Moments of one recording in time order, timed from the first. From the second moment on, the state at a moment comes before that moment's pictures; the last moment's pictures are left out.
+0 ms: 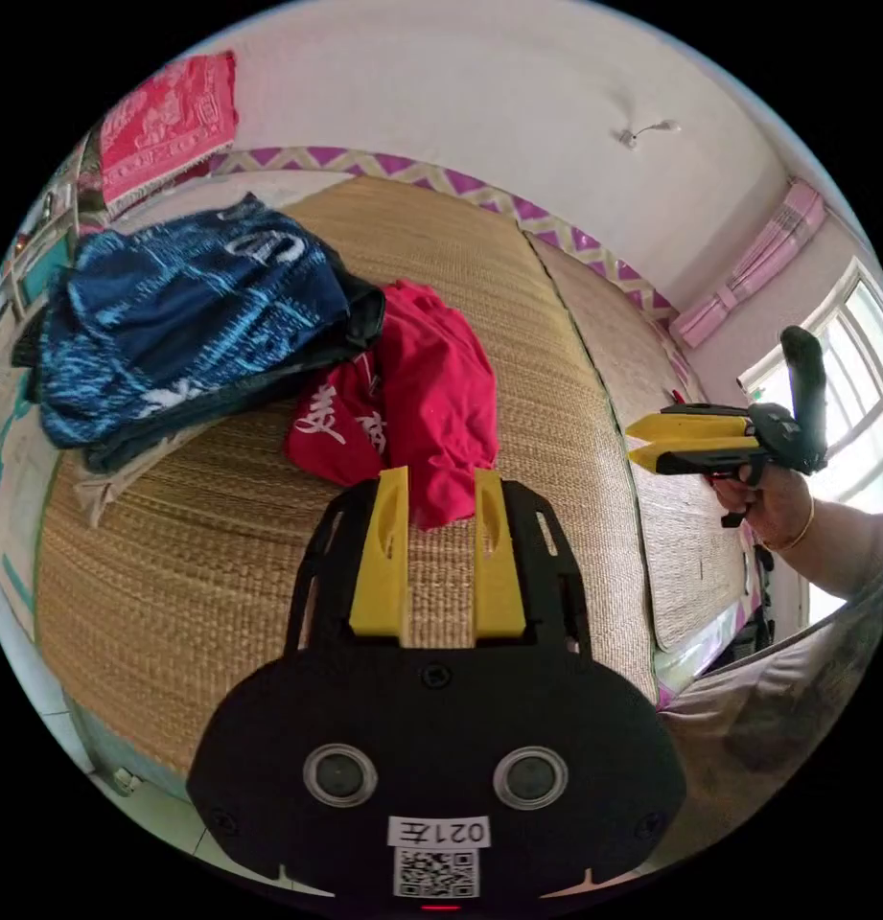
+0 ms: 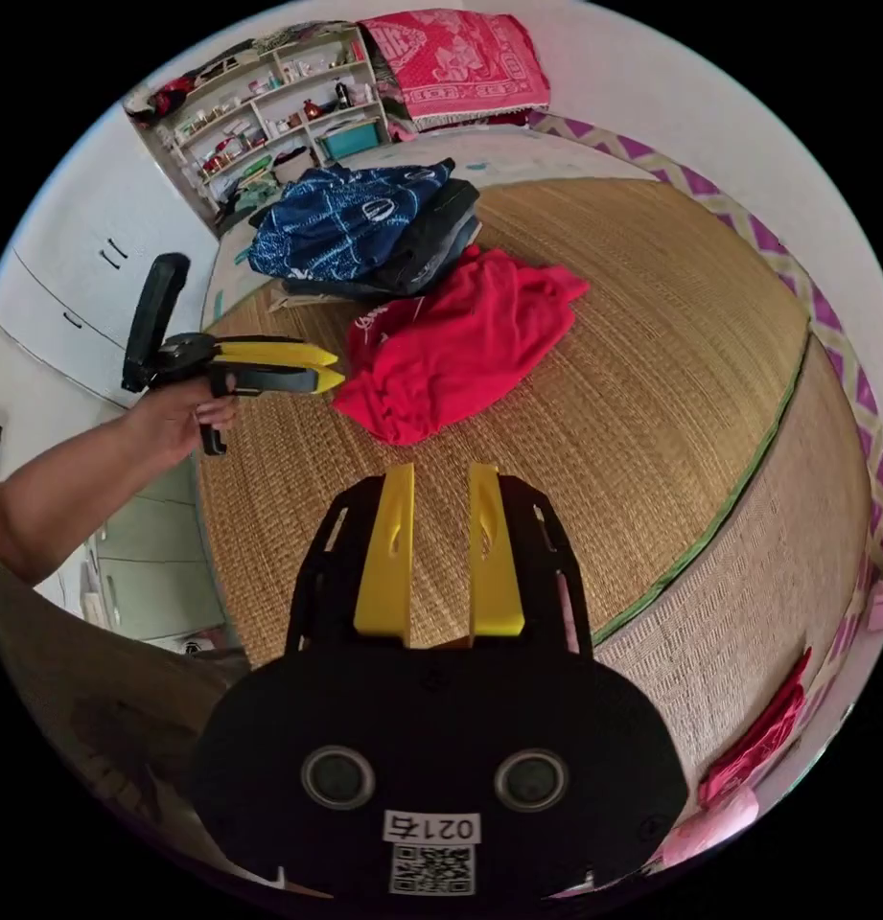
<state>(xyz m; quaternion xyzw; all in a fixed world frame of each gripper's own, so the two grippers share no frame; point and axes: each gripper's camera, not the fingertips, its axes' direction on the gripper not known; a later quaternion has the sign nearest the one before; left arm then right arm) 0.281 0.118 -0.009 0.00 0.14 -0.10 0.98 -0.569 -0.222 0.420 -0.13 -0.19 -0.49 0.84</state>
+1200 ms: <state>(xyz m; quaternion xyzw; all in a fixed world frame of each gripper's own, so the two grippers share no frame) 0.775 0.033 -0.095 -0.01 -0.01 0.28 0.96 -0.543 -0.278 0.355 -0.20 -0.14 -0.49 0.84</state>
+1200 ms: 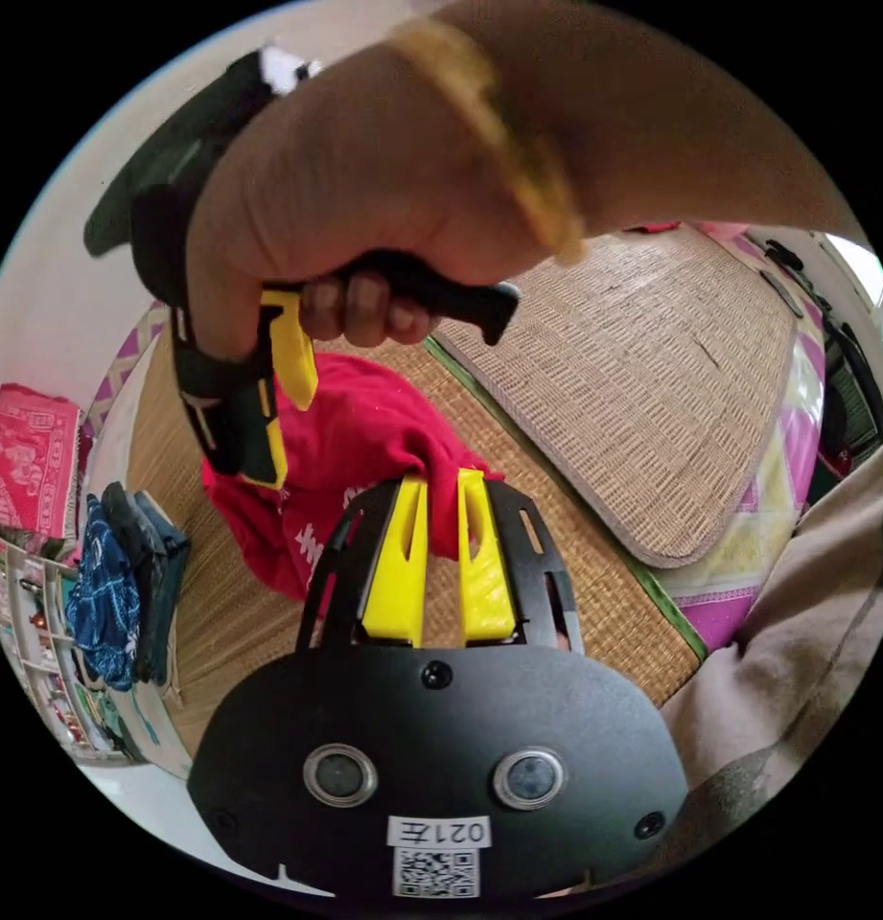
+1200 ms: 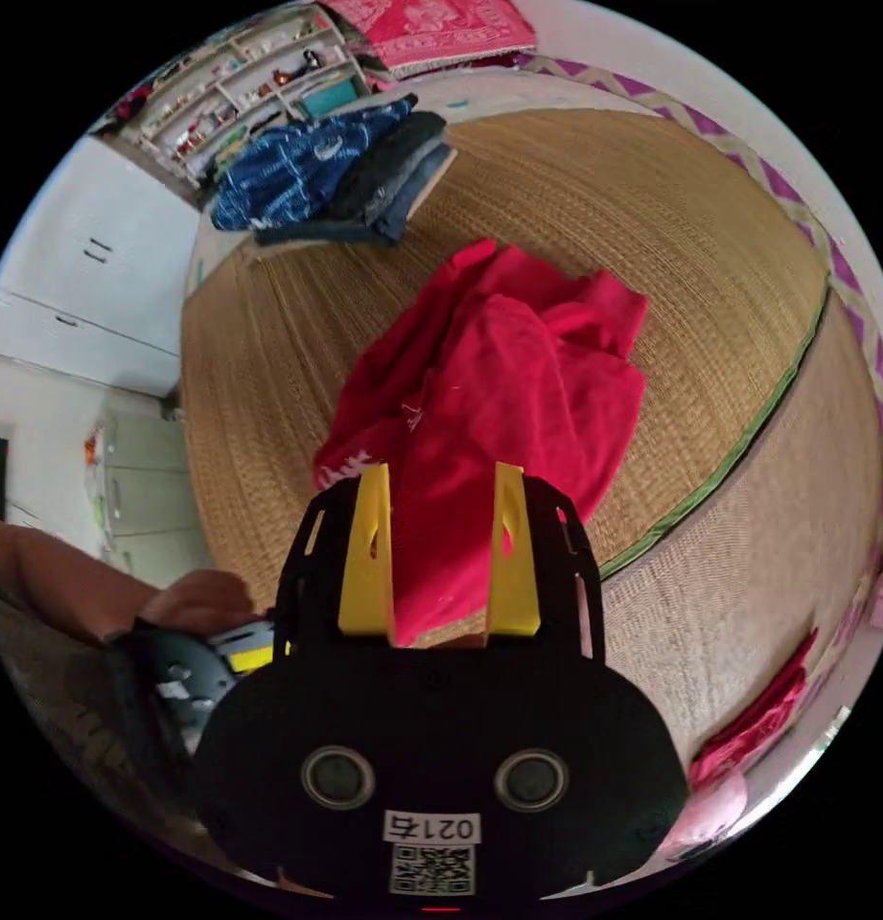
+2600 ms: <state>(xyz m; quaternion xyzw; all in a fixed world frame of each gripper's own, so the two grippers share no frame) 0.671 0.028 0.108 -0.11 0.15 0.05 0.98 -0.525 -0.222 0.425 -0.19 -0.14 -0.33 0.91</state>
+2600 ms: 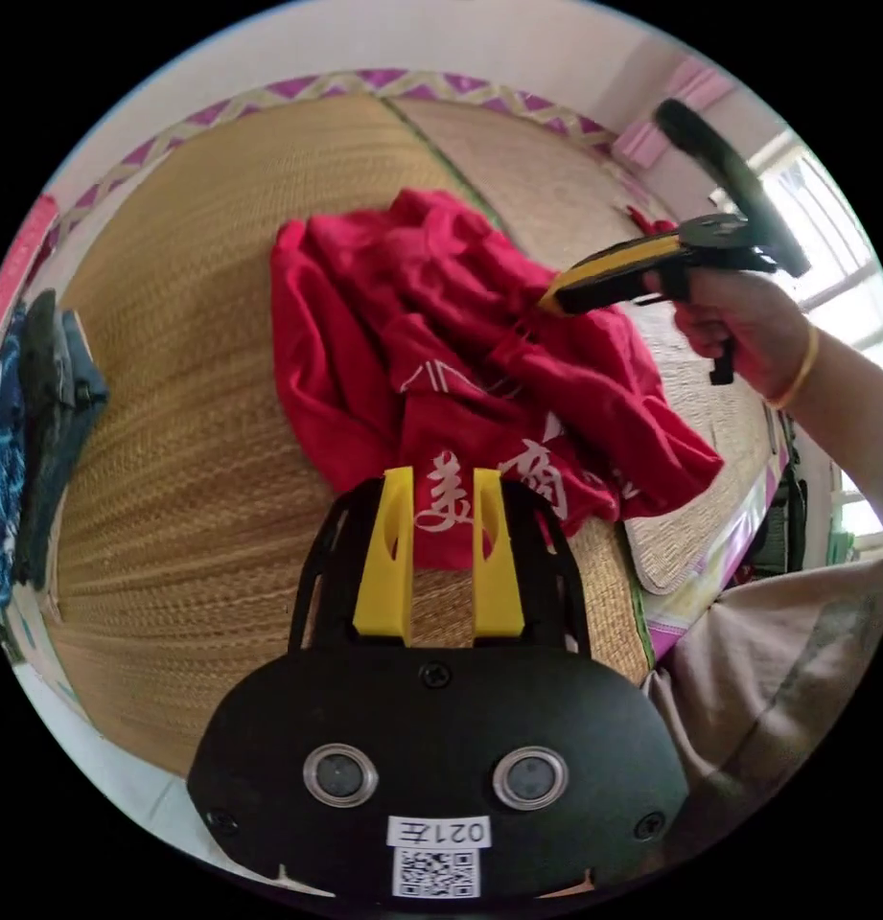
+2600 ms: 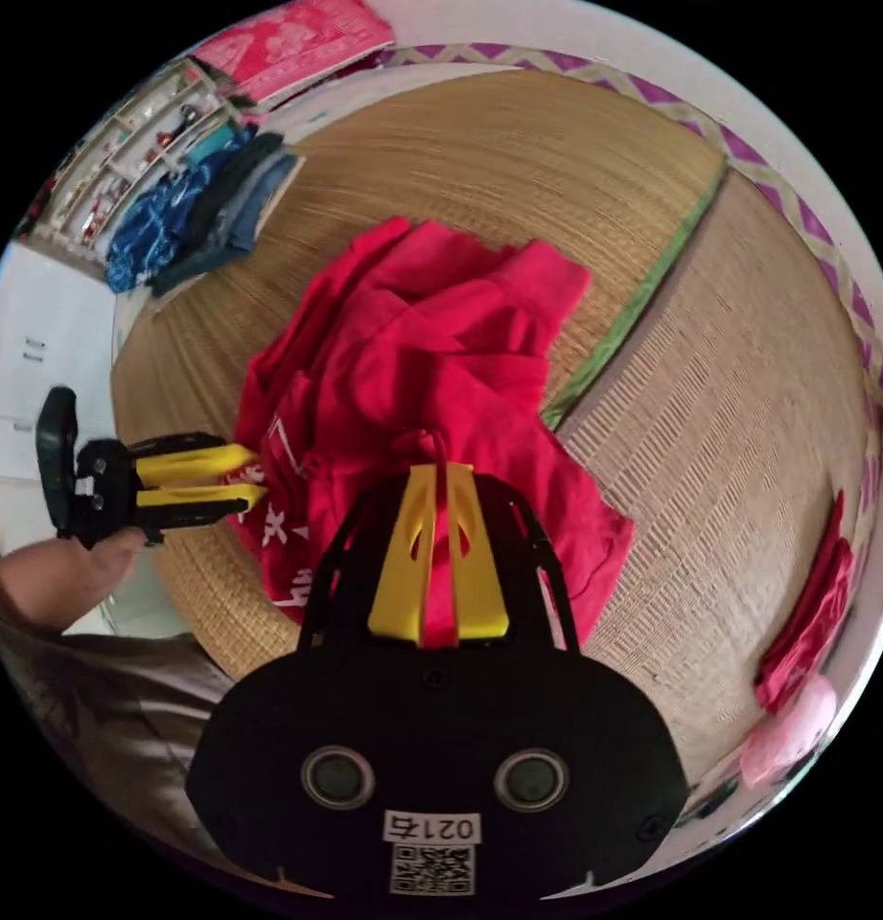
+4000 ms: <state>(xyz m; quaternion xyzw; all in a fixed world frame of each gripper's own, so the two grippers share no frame) 0.646 0.164 0.124 -0.02 0.29 0.04 0.96 -0.527 -0.233 0.485 -0.16 -0.37 -0.45 0.79</state>
